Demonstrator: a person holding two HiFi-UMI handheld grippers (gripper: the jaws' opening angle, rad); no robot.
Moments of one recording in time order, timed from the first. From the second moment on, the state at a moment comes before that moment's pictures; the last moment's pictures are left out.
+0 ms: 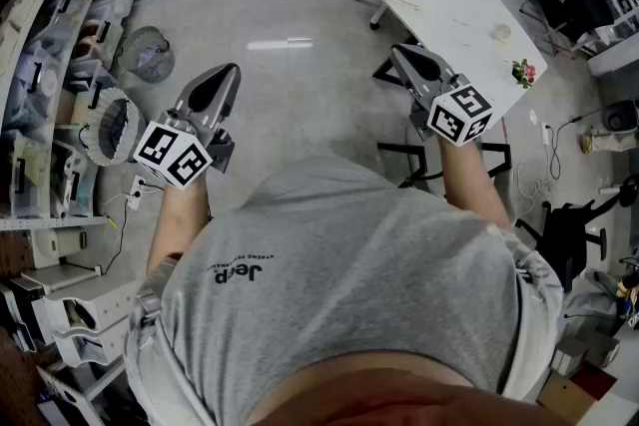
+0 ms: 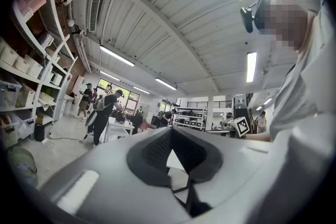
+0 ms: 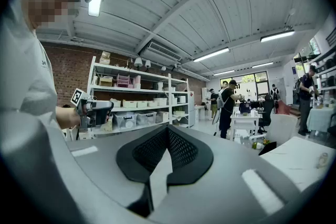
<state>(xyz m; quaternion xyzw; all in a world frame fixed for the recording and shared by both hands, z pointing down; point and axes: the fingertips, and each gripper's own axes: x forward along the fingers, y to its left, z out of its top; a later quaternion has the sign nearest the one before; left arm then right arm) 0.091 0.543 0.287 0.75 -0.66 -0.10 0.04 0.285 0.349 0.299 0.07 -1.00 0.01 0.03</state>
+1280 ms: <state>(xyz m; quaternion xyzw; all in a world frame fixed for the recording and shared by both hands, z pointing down) 0.163 0.489 0.275 0.73 -0.67 -0.09 0.02 0.359 0.297 0.288 0.04 -1.00 0.01 0.01</state>
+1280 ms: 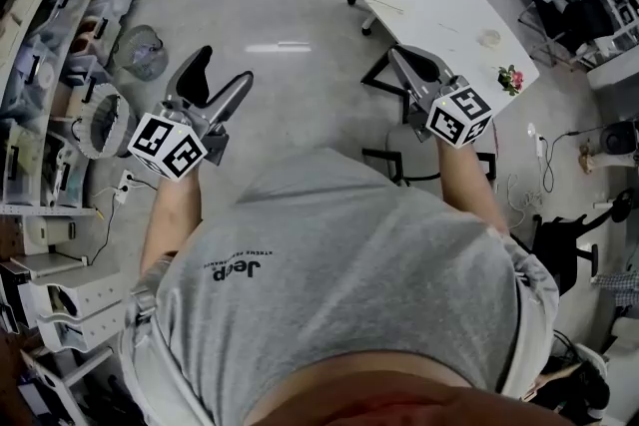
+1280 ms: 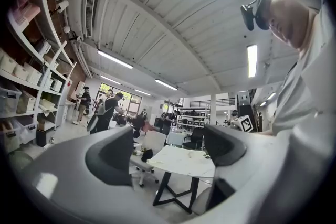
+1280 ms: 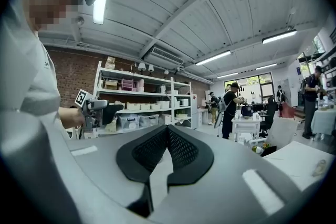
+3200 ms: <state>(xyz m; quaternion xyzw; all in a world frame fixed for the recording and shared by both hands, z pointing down) -0.247 0.246 0.295 0.79 -0.60 -0.09 0.06 -0.028 0.087 0.303 0.13 -0.99 0.04 0.02</state>
